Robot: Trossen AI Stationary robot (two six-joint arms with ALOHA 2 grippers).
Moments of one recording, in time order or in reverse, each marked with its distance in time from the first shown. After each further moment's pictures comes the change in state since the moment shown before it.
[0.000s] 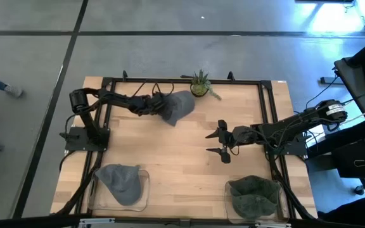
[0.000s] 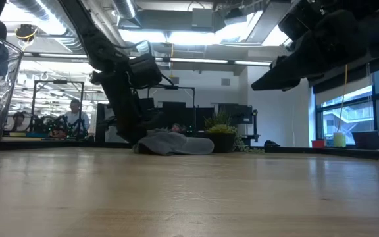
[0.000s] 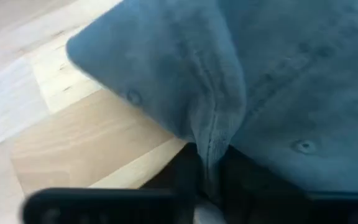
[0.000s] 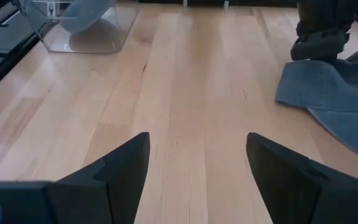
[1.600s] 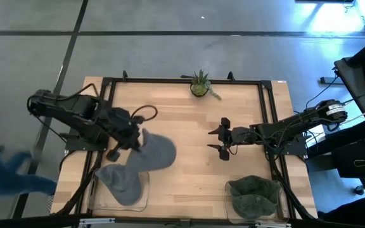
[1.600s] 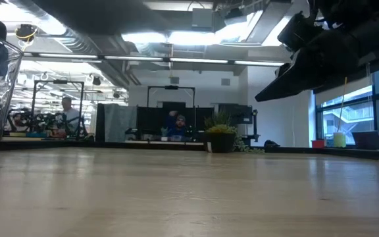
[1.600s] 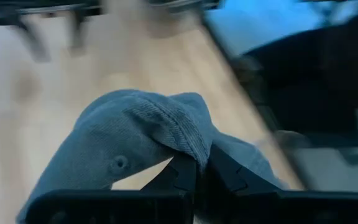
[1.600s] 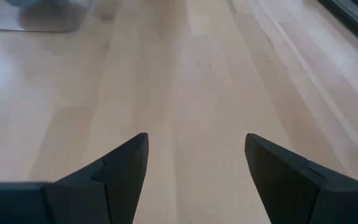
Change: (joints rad) left arm -0.673 -0.595 0.608 -0.922 0.474 0.626; right arm 0.000 0.000 0.000 -0.086 0.118 0.027
